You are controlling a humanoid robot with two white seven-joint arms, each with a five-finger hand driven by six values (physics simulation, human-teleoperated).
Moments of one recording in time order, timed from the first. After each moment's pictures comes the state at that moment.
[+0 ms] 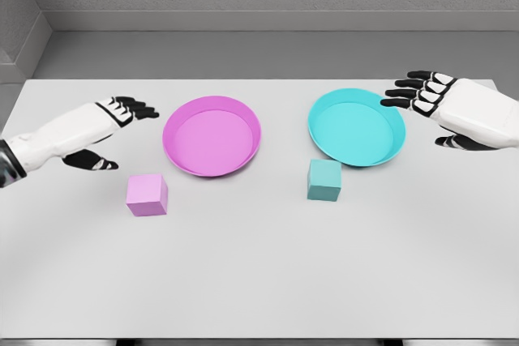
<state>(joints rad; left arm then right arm) -0.37 0.86 -0.51 -1.43 -0.39 -0.61 -0.16 -0.44 -1.15 0.62 -1.64 0.45 -0.61 -0.08</state>
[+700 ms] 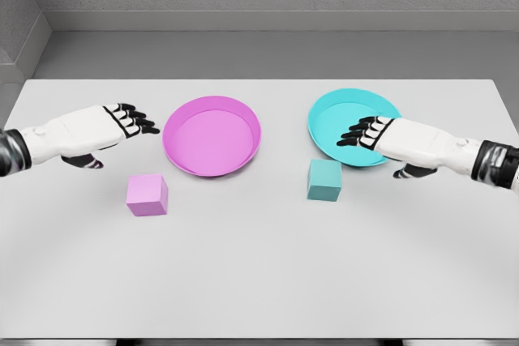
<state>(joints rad) -0.45 0.85 -0.51 -1.46 -0.68 -0.61 -0.32 -0.52 -0.88 0.73 -1.44 0.49 -0.61 0.22</state>
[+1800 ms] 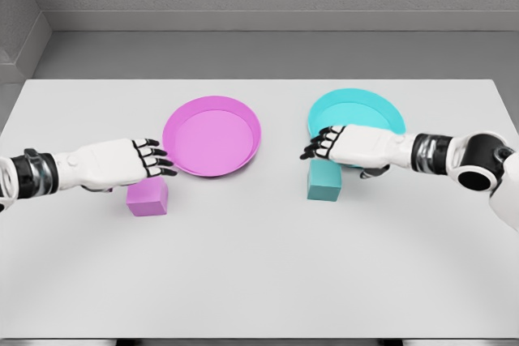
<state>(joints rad) -0.48 0.90 -0.68 -1.58 -0.83 -0.61 -0.32 -0.62 -0.66 0.76 -1.36 0.66 -0.61 0.40</state>
